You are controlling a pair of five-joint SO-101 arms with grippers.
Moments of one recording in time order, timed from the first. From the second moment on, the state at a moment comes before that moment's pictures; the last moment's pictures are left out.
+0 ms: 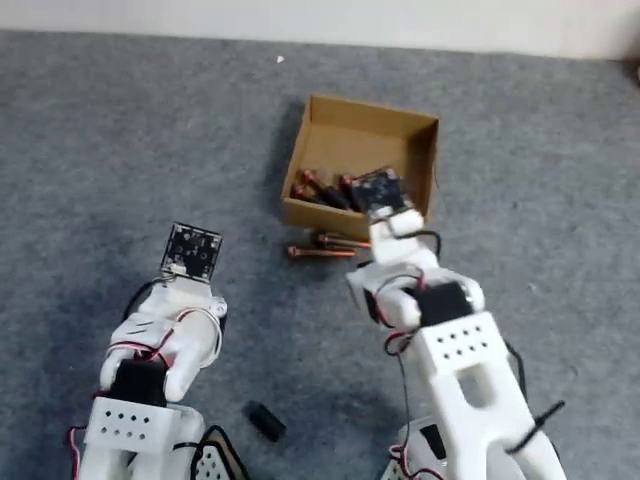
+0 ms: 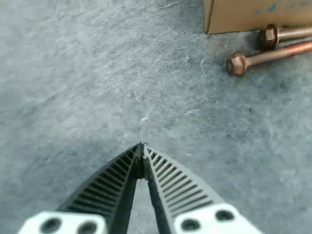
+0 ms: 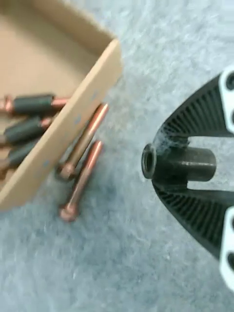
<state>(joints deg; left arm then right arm) 1.8 -80.8 83.2 54.3 -1.2 -22.4 -45.1 51.5 57.1 9.2</state>
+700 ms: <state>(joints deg) 2.9 -80.7 81.2 47.3 24.7 -10.8 -56.4 65.8 44.9 1.5</state>
